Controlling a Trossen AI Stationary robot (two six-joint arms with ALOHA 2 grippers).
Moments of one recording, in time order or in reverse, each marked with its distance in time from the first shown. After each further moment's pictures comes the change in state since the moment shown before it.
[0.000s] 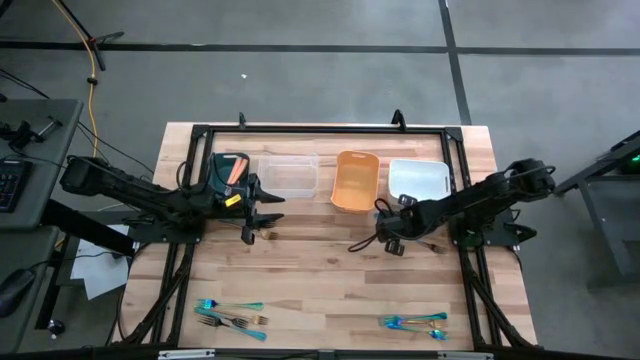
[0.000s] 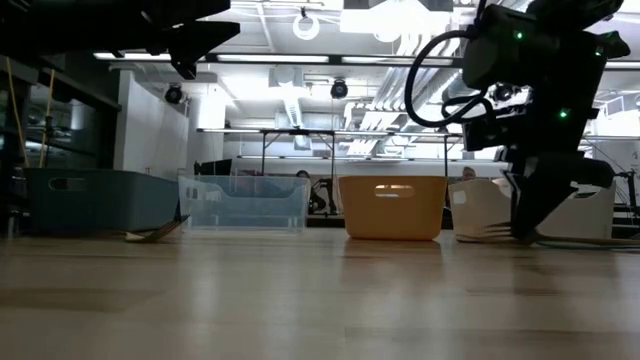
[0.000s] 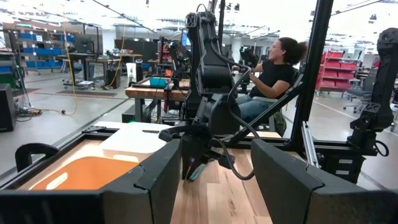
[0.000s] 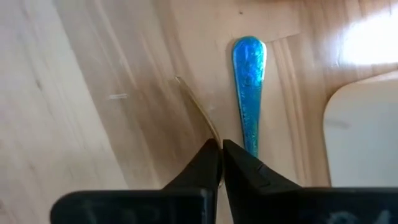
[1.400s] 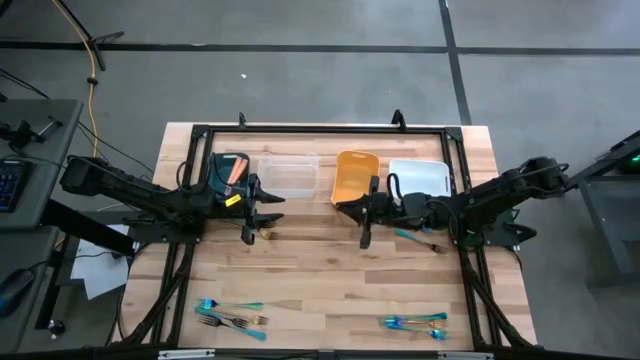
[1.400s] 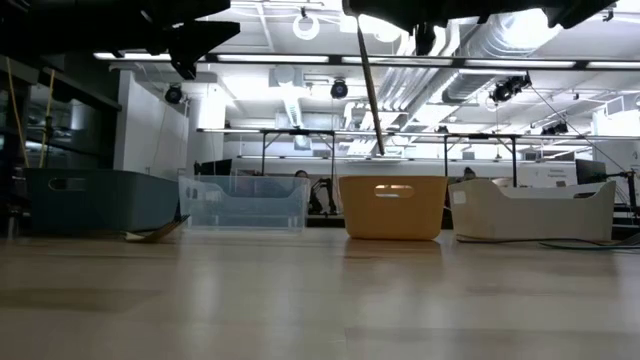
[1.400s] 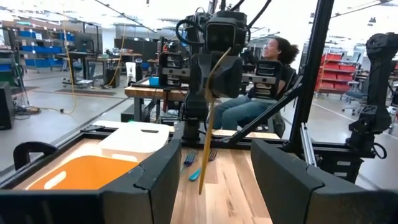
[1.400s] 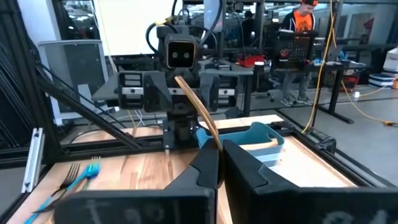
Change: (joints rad) left arm 0.000 0.000 0.000 0.002 0.000 -0.008; right arm 0.014 -0.131 -0.012 1.332 0.090 -0.456
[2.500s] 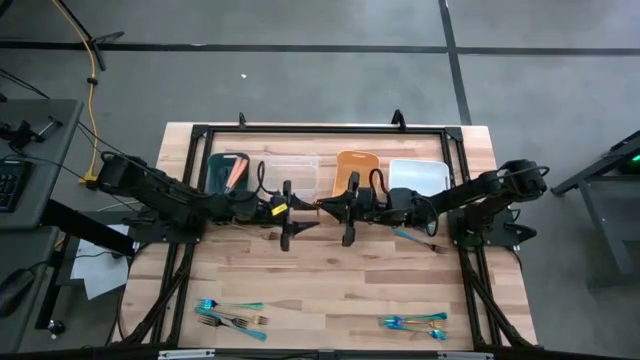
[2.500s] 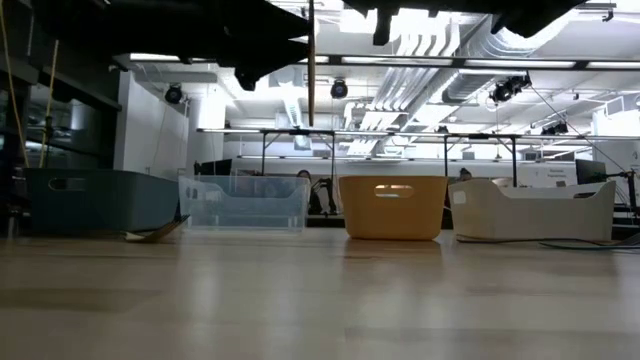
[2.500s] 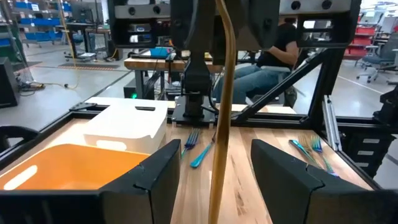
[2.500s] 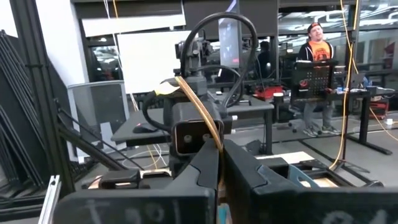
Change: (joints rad) left arm 0.000 0.461 0.285 0.035 -0.008 0.008; right arm -0.061 0.198 0.135 0.231 -0.134 0.008
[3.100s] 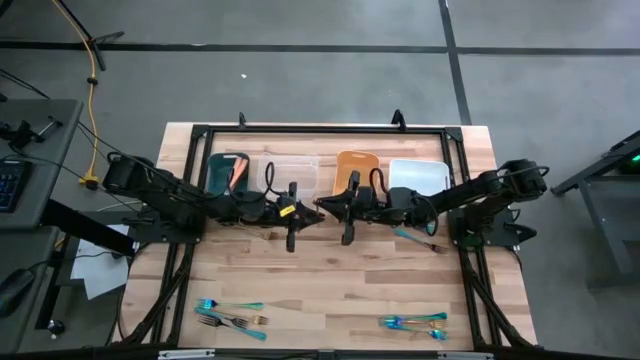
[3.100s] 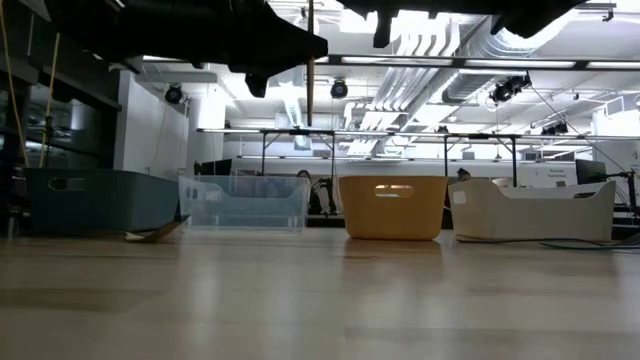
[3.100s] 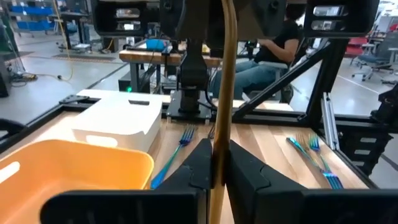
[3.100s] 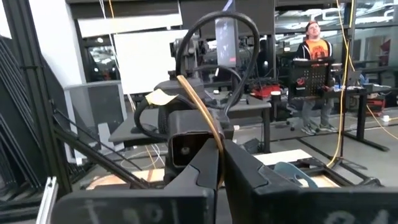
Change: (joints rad) left arm 0.019 0.062 0.050 -0.025 0.013 -0.036; right arm 0.000 0.000 0.000 -0.009 0.006 0.009
